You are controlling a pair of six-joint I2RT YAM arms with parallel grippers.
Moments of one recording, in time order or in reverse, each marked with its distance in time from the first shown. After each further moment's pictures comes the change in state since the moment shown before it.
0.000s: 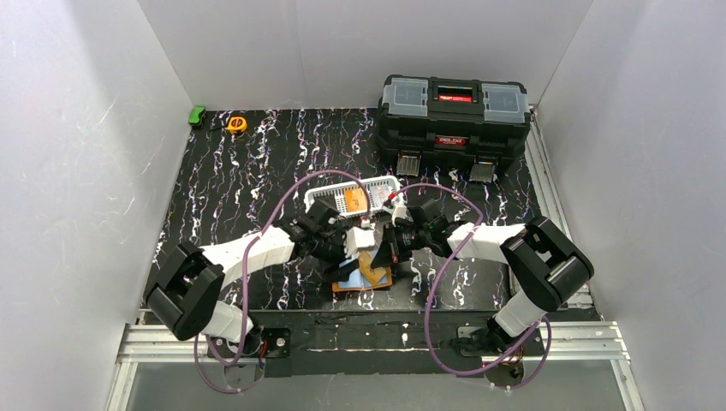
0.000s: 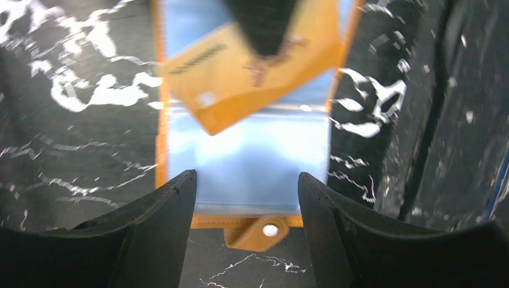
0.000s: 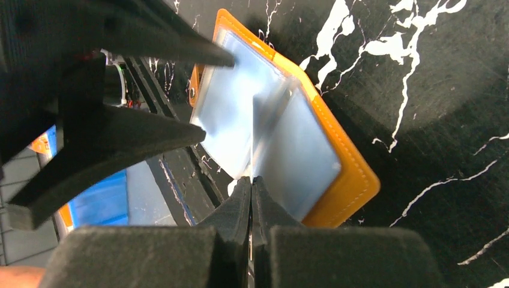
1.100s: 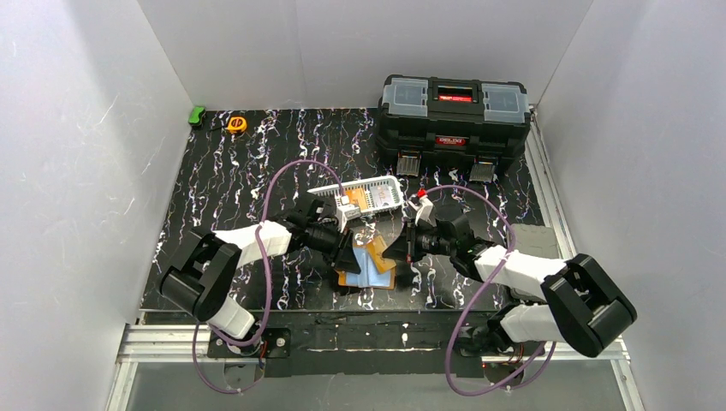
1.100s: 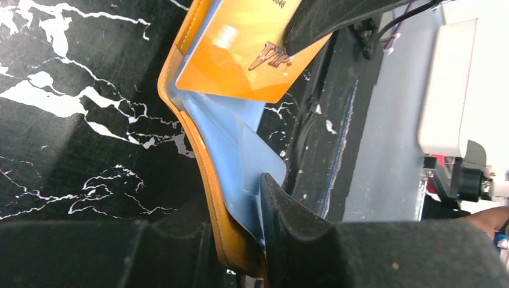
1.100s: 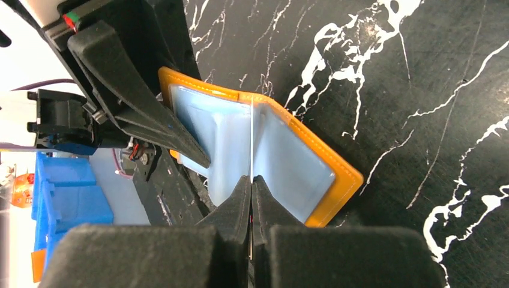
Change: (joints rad) left arm 0.142 0.095 -0.067 0.274 0.458 -0.588; right arm -0.038 -0.324 -0.219 0.180 0.171 0.057
